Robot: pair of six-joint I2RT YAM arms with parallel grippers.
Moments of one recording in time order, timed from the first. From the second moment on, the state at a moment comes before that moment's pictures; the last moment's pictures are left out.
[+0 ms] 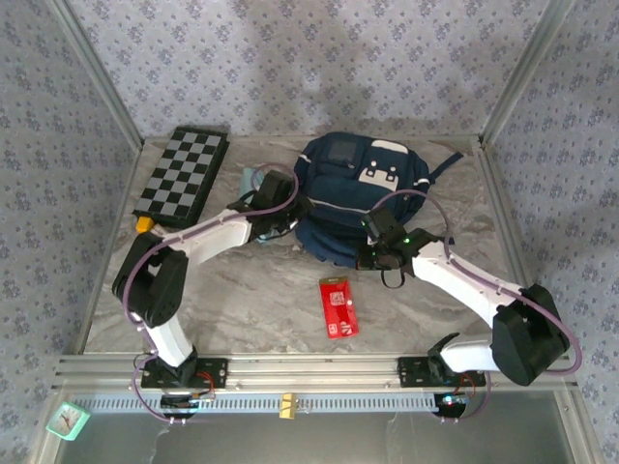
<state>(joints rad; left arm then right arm) -0.65 1.69 1.15 -0.19 0.08 -1.22 0.60 1.31 0.87 -0.62 0.02 0.54</state>
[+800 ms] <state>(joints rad) -0.93 1.79 1.11 -0.05 -0.09 -1.70 0.61 1.31 0.86 -0.62 0.04 0.54</state>
